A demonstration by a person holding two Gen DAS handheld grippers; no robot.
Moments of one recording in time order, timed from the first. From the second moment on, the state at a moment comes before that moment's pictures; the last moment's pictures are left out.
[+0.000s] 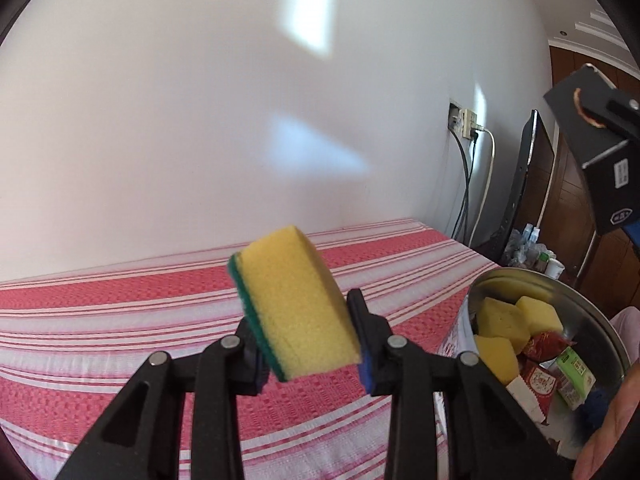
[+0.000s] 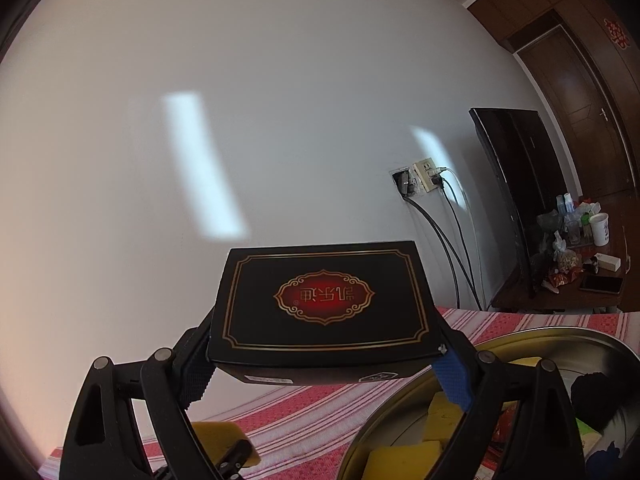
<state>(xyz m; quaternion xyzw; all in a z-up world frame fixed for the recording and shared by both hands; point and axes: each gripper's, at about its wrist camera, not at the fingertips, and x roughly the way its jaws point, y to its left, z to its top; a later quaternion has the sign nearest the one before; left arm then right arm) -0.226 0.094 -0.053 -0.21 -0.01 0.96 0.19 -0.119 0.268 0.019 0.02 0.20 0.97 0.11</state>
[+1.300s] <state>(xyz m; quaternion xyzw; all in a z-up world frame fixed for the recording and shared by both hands) -0.145 0.064 -0.039 -0.14 0.00 0.98 0.14 -0.024 0.239 -0.018 0.01 0.07 0.99 0.14</state>
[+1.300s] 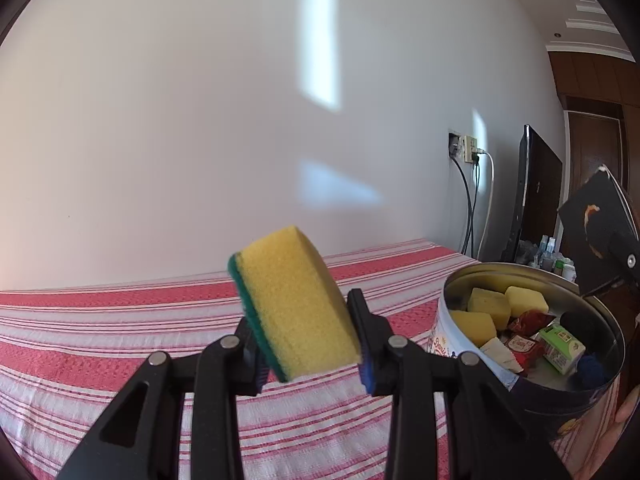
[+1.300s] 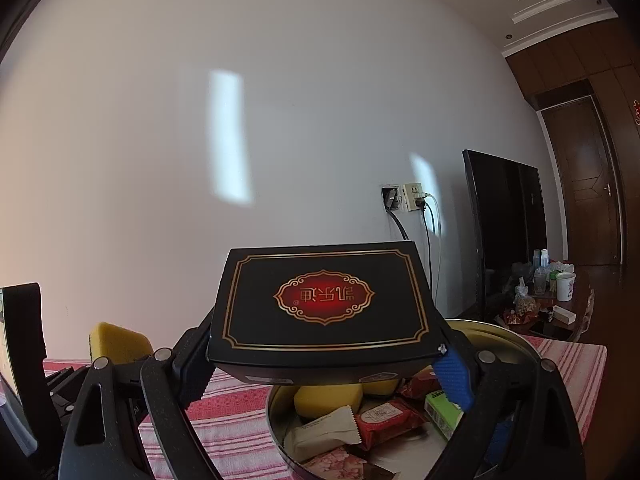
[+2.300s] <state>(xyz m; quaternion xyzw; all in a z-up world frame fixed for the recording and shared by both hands) -0.108 0.151 0.002 -0.11 0.02 0.97 0.21 -0.024 0.344 -0.007 -0.03 0.09 0.97 0.21</state>
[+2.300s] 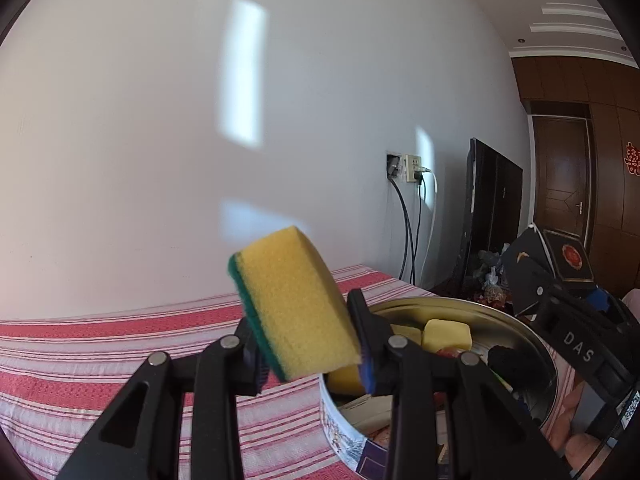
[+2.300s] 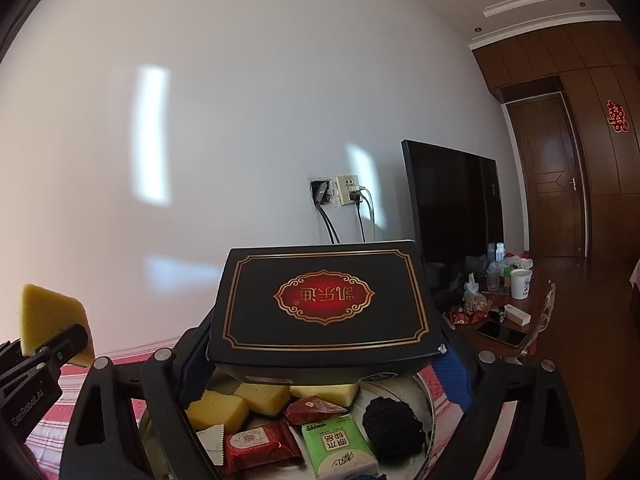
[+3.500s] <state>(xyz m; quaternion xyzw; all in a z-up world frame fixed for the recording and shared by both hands) -0.127 0.219 -0.027 -0.21 0.06 0.96 0.19 -0.092 0.380 -0.027 -0.23 0.09 0.95 0.20</state>
